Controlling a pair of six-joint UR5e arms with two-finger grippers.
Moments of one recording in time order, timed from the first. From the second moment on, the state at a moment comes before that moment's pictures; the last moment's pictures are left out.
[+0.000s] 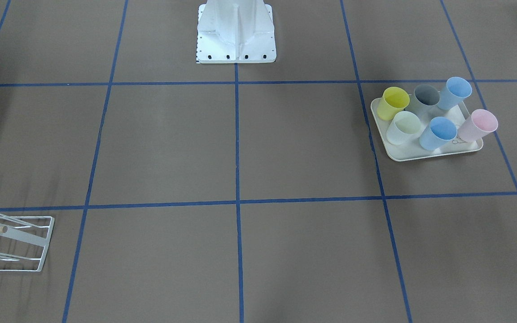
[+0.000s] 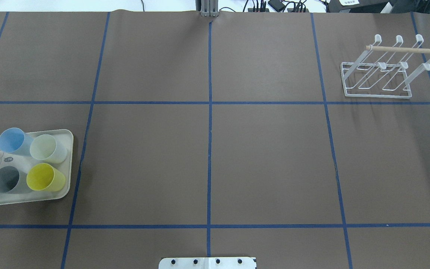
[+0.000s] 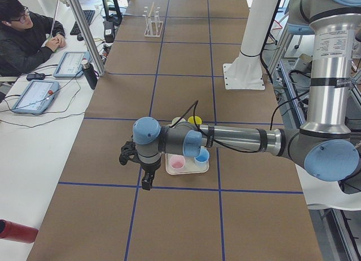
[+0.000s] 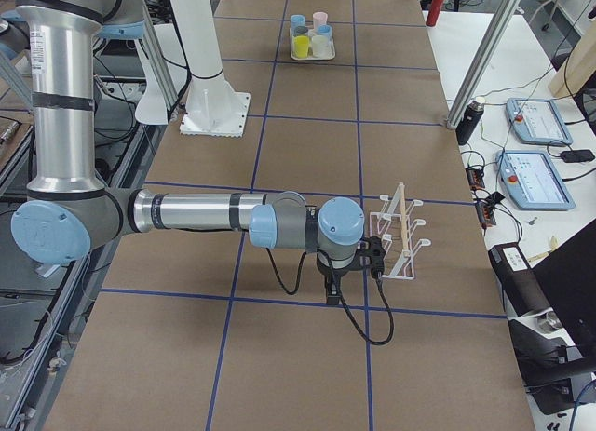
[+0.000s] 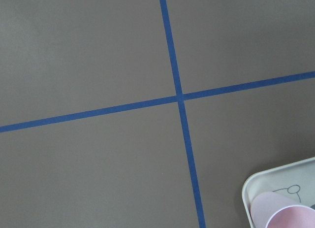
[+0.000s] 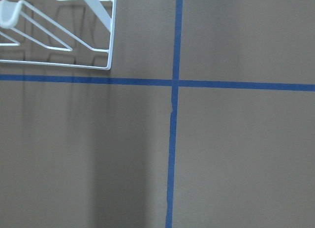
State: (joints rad) left arm -1.55 -1.56 -1.64 -1.62 -2.31 0.09; right arm 1.60 -1.62 1.67 -1.61 2.40 -0.05
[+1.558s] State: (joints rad) left arm -1.49 -1.58 -1.63 -1.76 -2.46 0.03; right arm 1.54 -1.53 1.74 -1.58 2.44 -0.04
